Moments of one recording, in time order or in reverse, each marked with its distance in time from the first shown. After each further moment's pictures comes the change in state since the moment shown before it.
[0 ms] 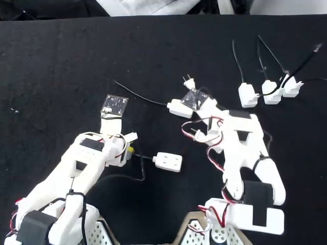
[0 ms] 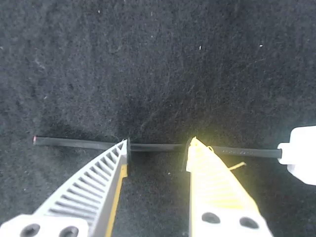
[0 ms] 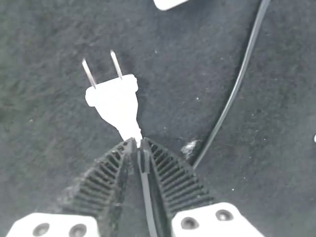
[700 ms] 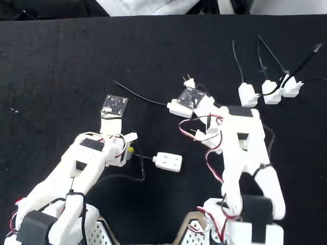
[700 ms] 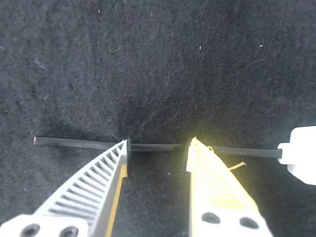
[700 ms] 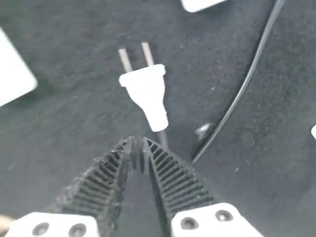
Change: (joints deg) left arm 0.0 0.0 0.0 0.0 0.0; right arm -3.2 -9.8 -5.4 18.9 -0.2
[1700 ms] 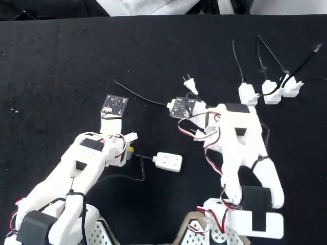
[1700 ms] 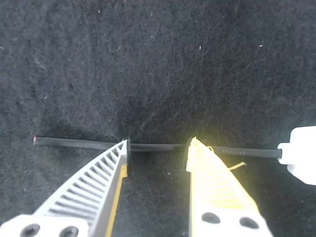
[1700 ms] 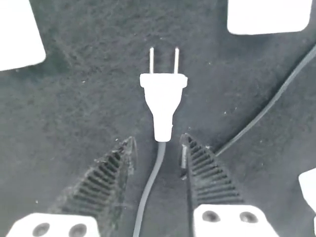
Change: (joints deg) left arm 0.0 0.0 0.0 0.0 0.0; right arm 0.0 7.6 -1.0 -5.2 16.5
